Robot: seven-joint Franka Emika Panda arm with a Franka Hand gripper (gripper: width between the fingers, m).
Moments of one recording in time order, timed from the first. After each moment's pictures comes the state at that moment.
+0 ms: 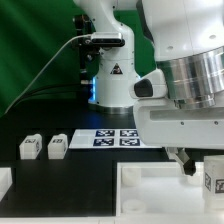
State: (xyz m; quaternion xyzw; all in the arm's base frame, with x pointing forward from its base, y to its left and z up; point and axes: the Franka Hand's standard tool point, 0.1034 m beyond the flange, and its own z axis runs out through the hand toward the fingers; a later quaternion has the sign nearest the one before) arm 0.630 0.112 0.072 -0.95 0.27 0.00 0.12
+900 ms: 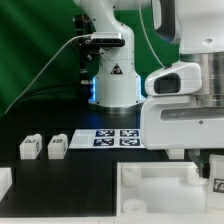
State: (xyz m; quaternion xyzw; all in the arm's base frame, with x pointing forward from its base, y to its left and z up) arm 0.630 0.122 0.072 -0.99 0.16 -0.02 0.06
